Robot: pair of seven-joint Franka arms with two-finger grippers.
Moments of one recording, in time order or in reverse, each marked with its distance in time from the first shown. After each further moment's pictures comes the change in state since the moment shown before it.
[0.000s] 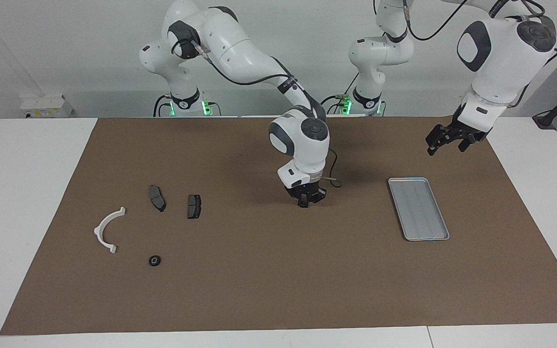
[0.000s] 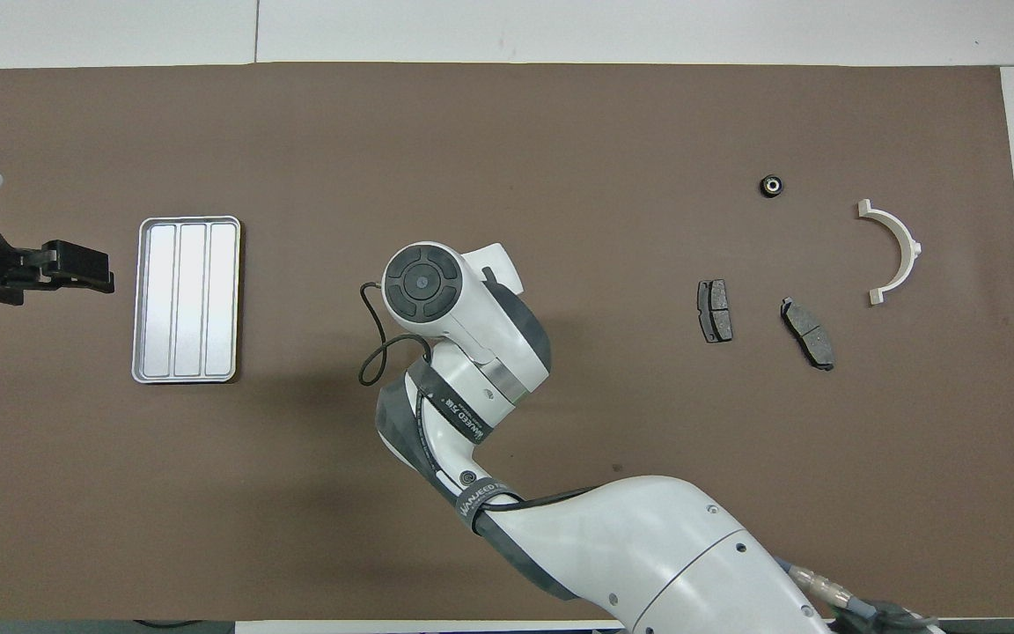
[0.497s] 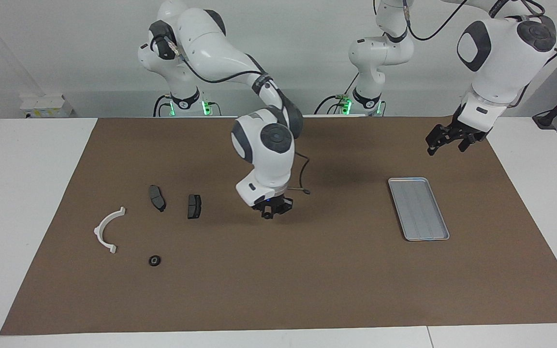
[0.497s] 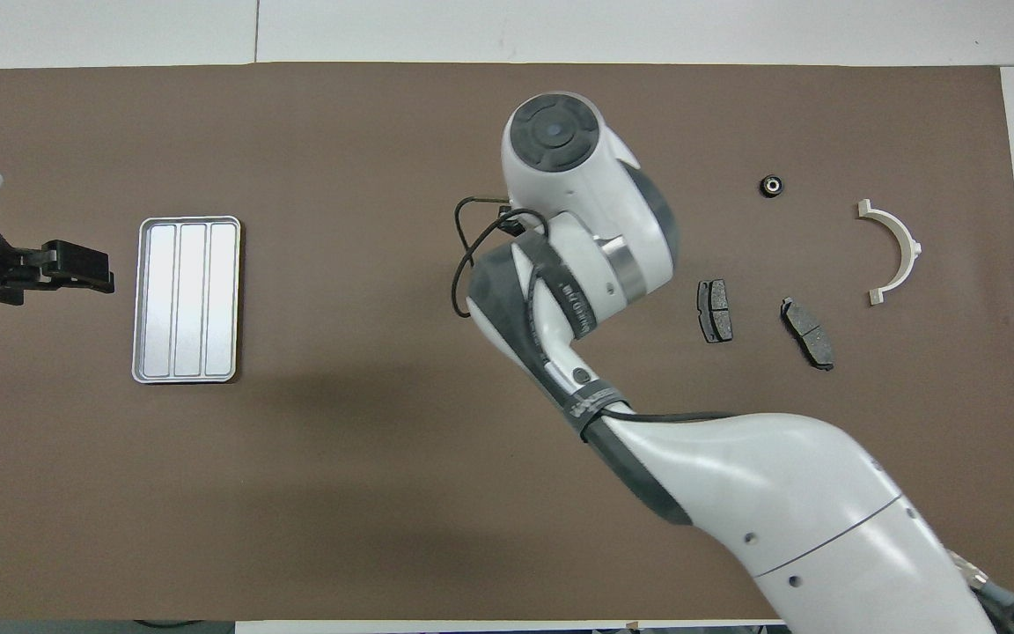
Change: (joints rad) left arm 0.000 0.000 0.000 0.000 0.000 0.000 0.000; right arm -0.253 -0.054 -0.012 0.173 -0.012 -0.272 -0.495
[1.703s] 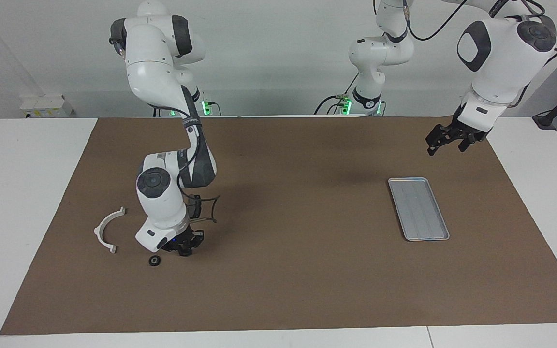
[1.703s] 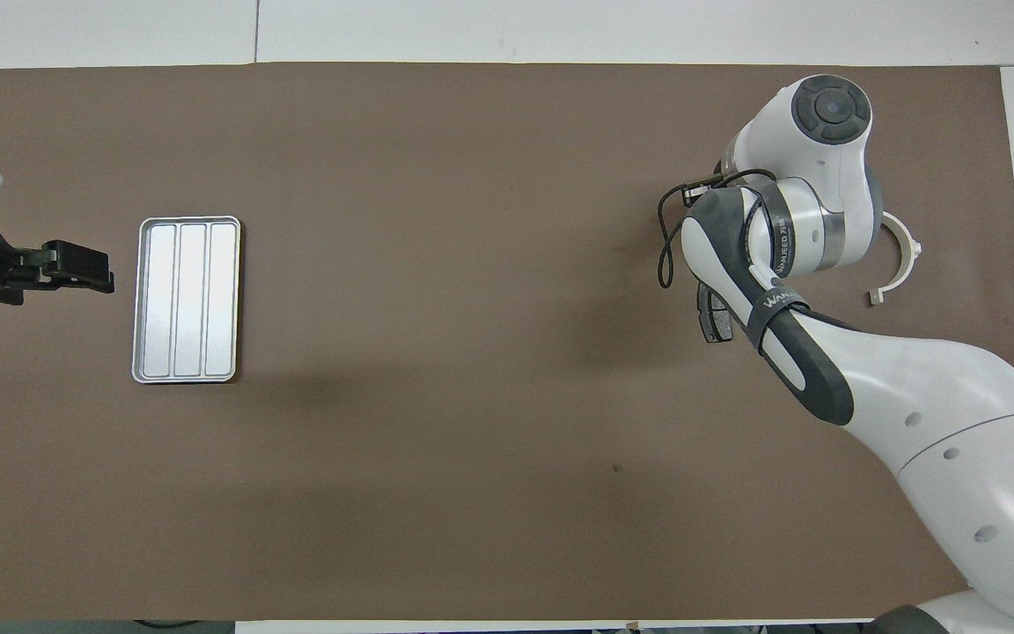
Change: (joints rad) left arm 0.000 0.000 0.000 0.000 0.000 0.000 0.000; right arm -0.297 -0.006 0.011 -0.279 0.002 0.351 -0.544
